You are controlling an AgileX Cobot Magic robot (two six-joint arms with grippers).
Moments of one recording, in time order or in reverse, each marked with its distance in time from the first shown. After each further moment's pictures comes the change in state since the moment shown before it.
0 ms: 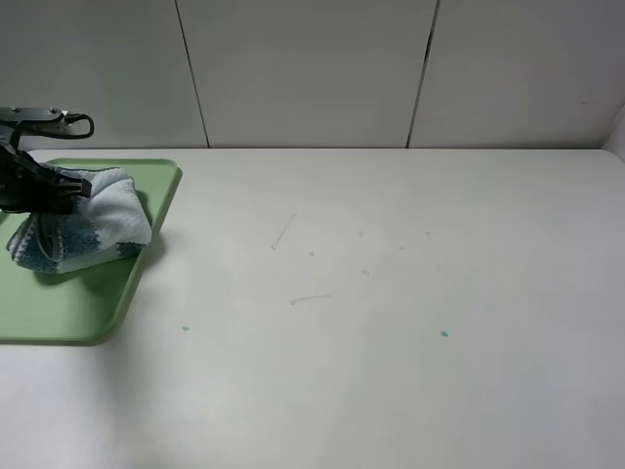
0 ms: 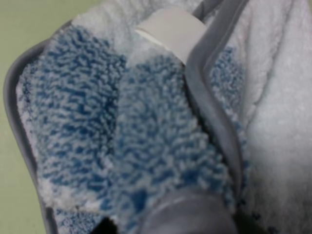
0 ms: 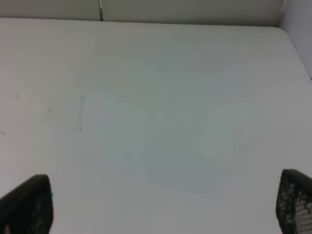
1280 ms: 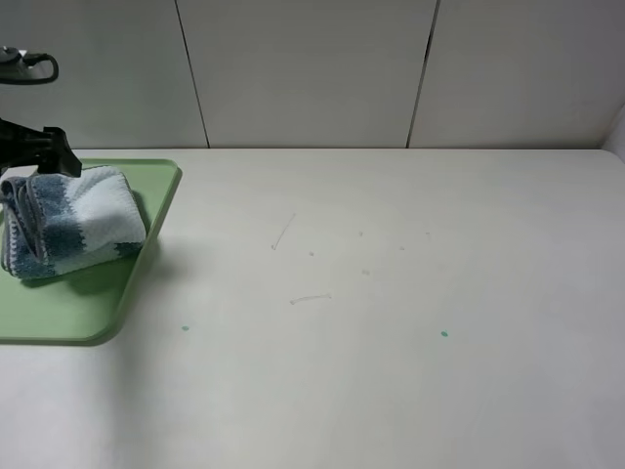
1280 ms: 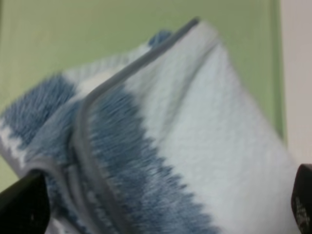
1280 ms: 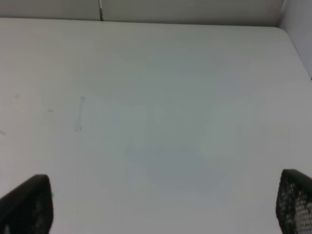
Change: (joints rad) left arm 0.003 -0.251 0.002 0.000 0.160 -0.032; right arm 0.000 0.000 0.000 0.000 0.000 0.000
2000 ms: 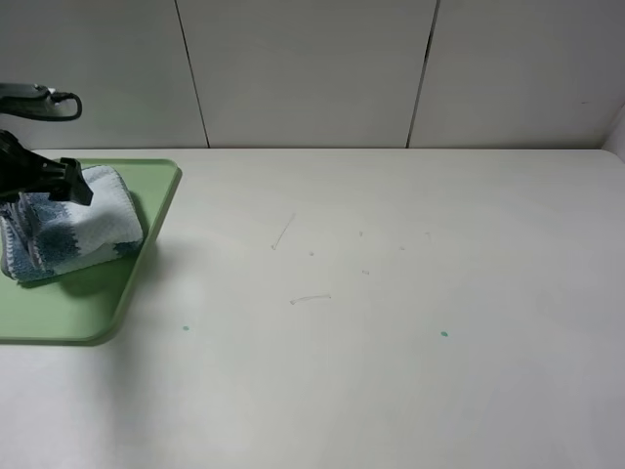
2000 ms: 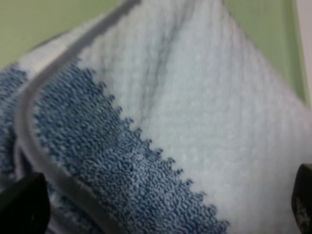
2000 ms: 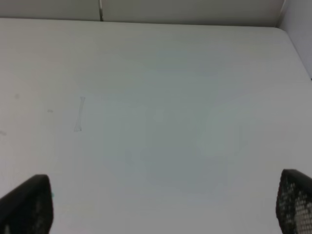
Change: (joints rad) left arm 0.000 0.137 0.000 0.001 -0.001 0.118; right arm 0.000 0.000 0.000 0.000 -0.001 0.000
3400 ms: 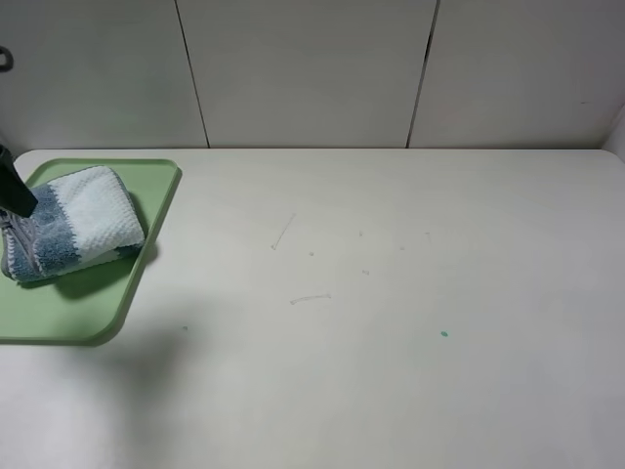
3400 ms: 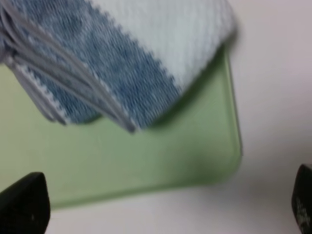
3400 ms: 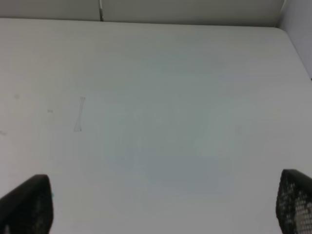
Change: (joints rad) left arm 0.000 -0.437 0.001 0.105 0.584 -0.081; right arm 0.000 0.000 0.000 0.000 0.000 0.000
